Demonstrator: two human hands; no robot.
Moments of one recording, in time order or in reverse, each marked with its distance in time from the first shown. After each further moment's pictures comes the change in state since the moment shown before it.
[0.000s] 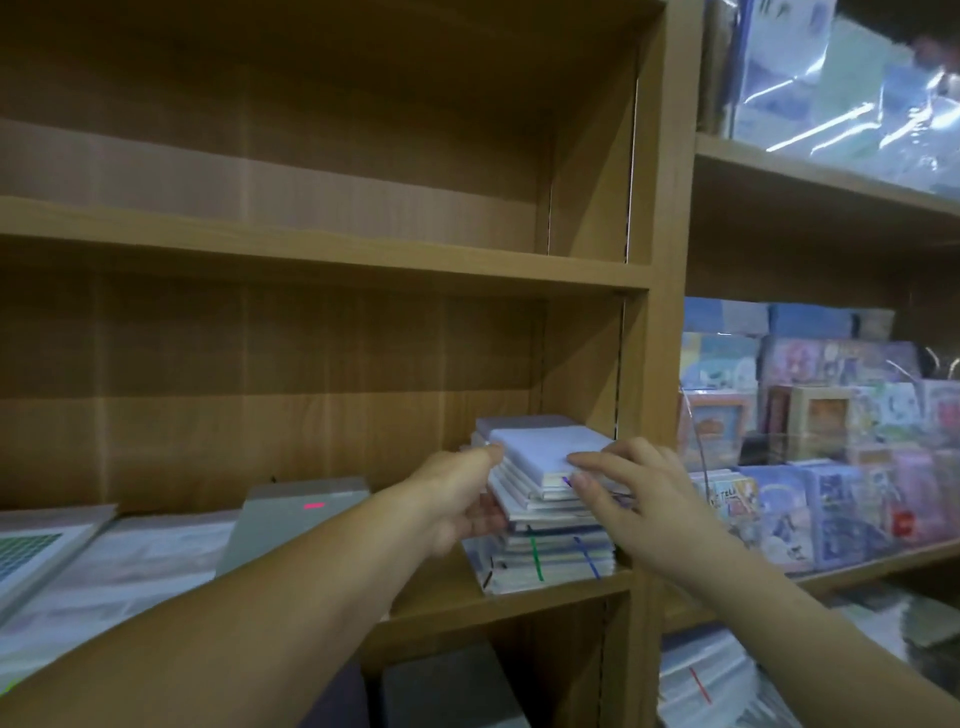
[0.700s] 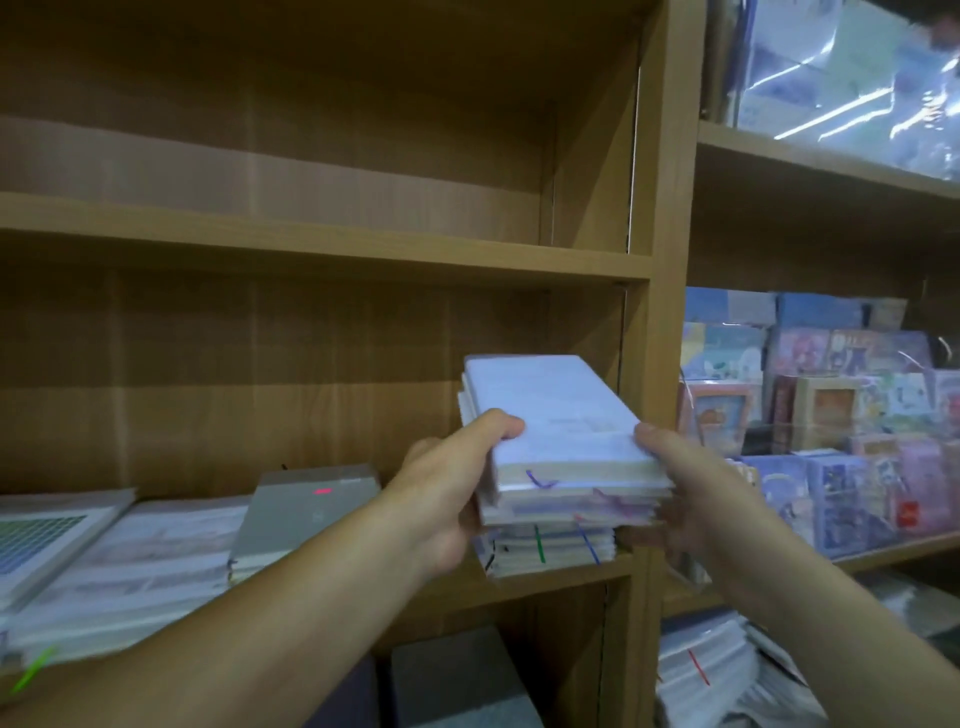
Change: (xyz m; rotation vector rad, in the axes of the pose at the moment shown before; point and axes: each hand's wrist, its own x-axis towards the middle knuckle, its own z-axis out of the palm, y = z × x) left_hand -0.064 0.004 0.005 -0.232 -0.013 0.144; right_hand -0.029 -0.027 -0.042 1.166 -0.078 0.518
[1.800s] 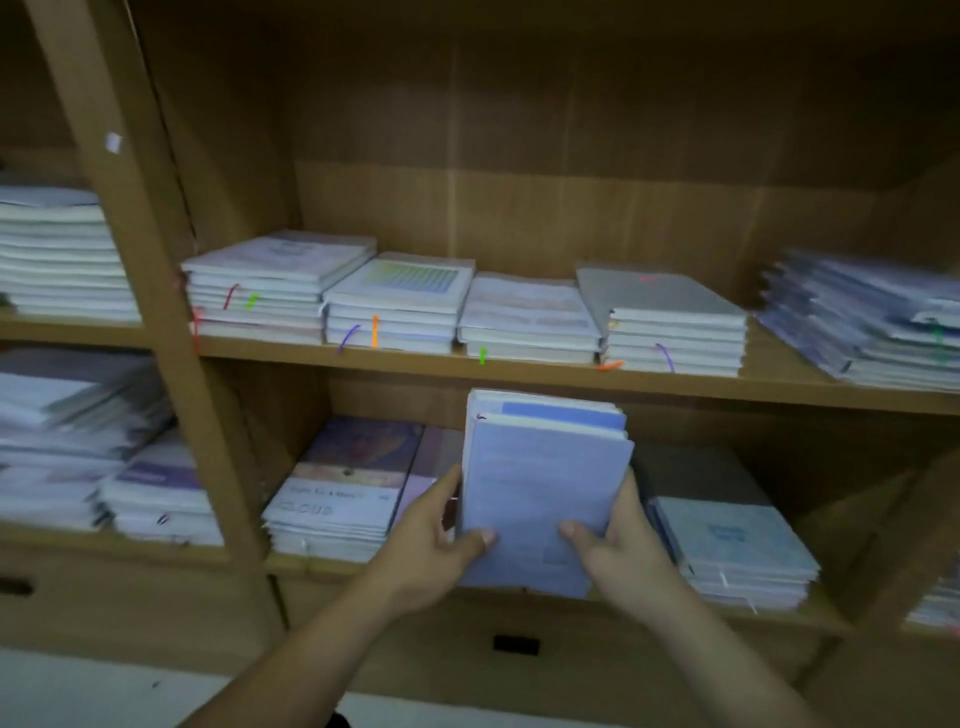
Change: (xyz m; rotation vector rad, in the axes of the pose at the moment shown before) left_hand -0.182 -0.179 -0.357 0.694 0.227 0.124; right_hand -0.132 0.246 0.284 -0.398 -0.425 0.020
